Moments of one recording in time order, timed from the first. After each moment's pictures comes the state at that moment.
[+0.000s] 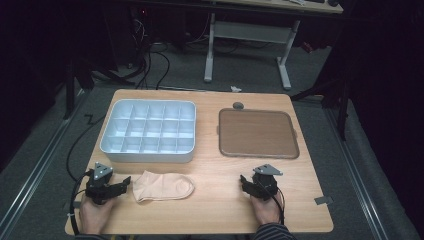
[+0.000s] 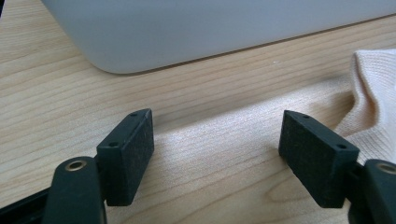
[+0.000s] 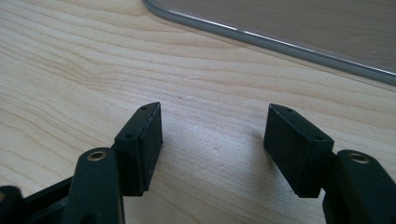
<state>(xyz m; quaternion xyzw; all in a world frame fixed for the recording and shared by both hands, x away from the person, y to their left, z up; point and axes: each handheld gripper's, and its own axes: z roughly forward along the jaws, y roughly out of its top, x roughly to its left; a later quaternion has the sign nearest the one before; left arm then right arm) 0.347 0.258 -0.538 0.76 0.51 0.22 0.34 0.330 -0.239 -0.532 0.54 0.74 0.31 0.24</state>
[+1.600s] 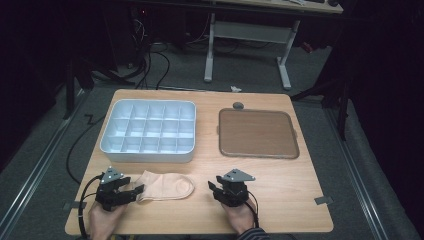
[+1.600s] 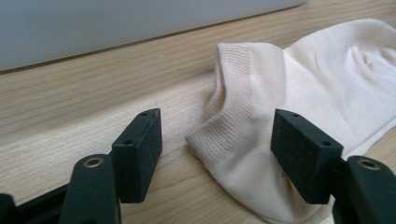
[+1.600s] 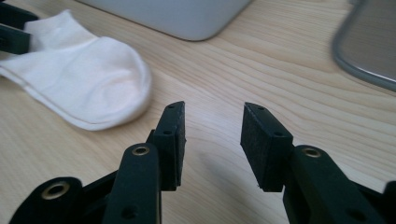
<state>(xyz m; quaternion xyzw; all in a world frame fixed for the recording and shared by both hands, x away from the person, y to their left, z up) 0.330 0.228 -0.531 0.78 0.47 0.13 0.39 0.310 -0.149 -0.511 0.45 0.78 0.40 0.17</state>
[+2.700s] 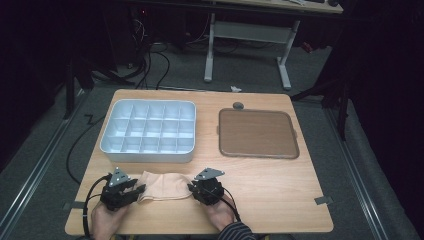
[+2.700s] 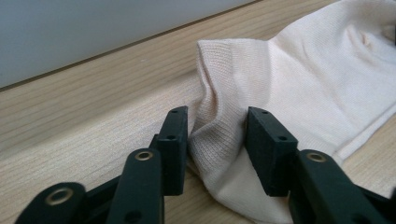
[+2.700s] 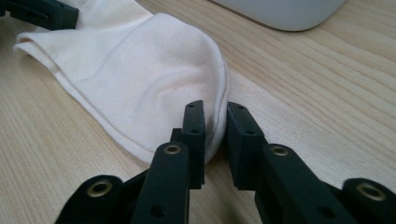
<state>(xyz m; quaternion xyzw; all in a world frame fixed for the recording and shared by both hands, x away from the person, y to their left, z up) 0.328 0.215 -0.530 0.81 0.43 0.15 0.37 0.330 -0.089 -0.530 0.40 0.83 0.38 0.12</state>
